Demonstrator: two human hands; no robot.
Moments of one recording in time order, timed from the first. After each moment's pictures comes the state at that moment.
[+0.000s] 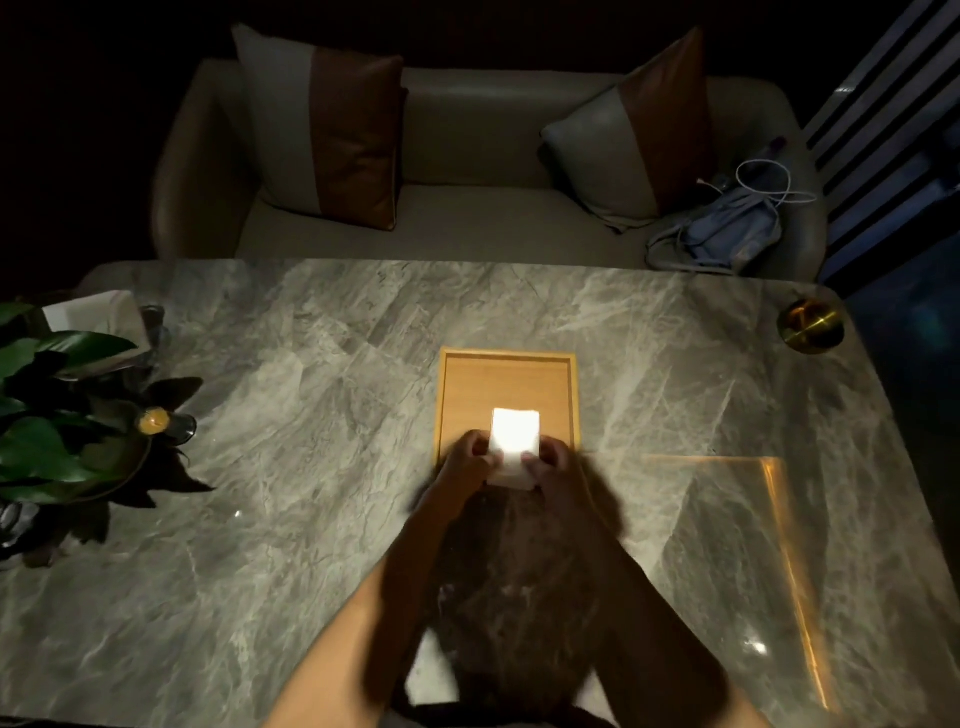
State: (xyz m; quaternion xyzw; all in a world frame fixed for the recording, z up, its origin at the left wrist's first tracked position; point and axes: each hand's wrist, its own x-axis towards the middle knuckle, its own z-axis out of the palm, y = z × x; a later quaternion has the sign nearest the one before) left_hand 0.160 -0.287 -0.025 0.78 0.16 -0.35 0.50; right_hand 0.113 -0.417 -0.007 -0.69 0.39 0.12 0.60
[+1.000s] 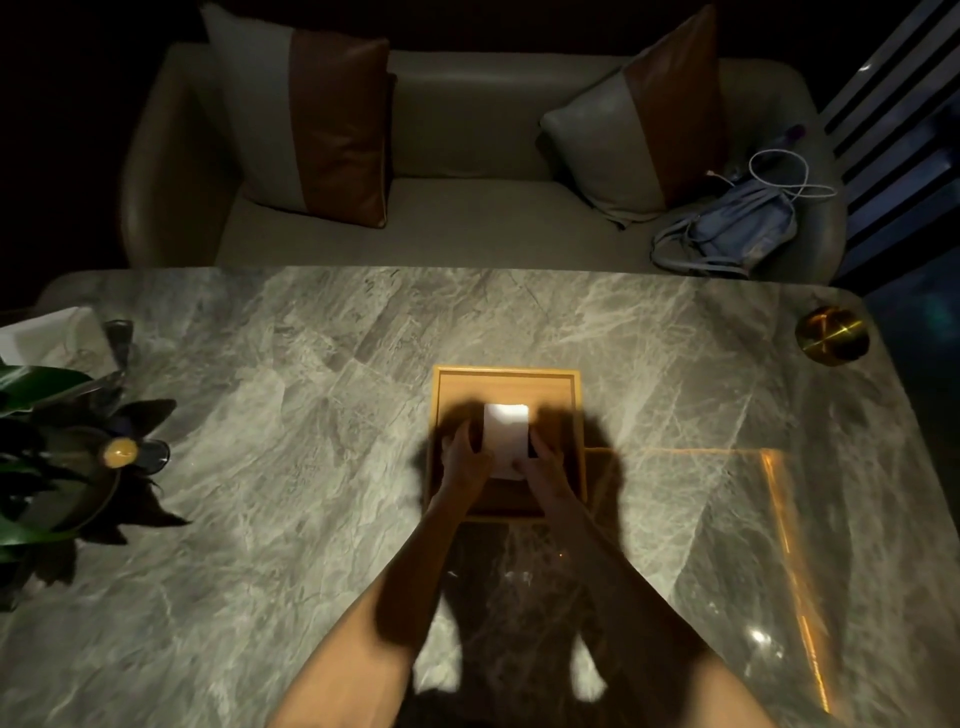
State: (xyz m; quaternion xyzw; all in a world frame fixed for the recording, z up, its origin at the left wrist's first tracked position) left_hand 0.208 -0.304 -0.072 0.82 0.15 -0.32 0.45; right_hand 0.175 -0.424 -0.078 -0.76 0.35 0.22 0.50
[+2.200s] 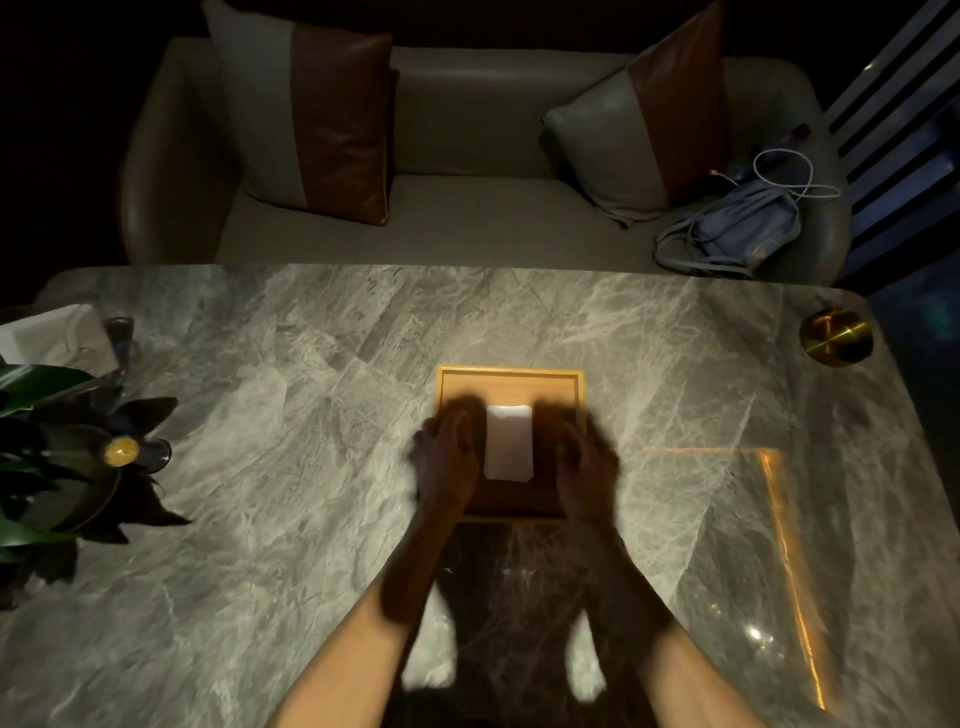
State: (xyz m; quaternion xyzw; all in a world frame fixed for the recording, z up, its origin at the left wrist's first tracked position) left_hand 0.207 -0.280 -0.063 0.92 0.08 -0.18 0.33; right_hand 0.146 -0.457 -0.071 -0.88 0.28 0.00 0.39
